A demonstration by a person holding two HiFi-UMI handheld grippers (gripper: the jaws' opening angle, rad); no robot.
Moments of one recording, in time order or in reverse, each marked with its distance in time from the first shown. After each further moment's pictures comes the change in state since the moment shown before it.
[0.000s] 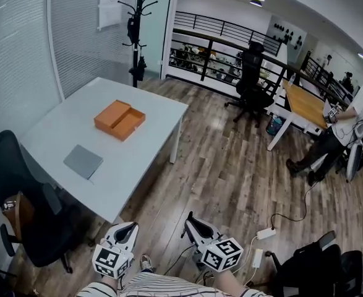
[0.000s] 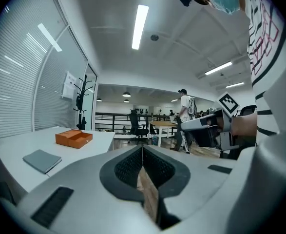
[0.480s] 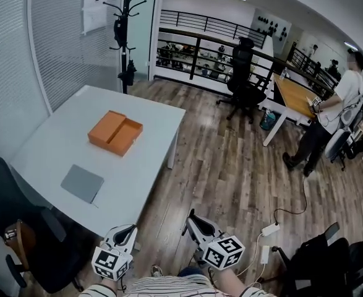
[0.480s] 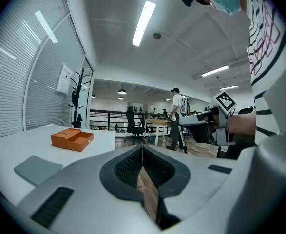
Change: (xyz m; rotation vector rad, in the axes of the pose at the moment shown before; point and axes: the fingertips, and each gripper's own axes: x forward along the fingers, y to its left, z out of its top) left arm 0.036 0.108 0.006 -0.004 0.026 -0.091; right arm 0.101 -0.004 0.031 0.023 -0.048 -0.102
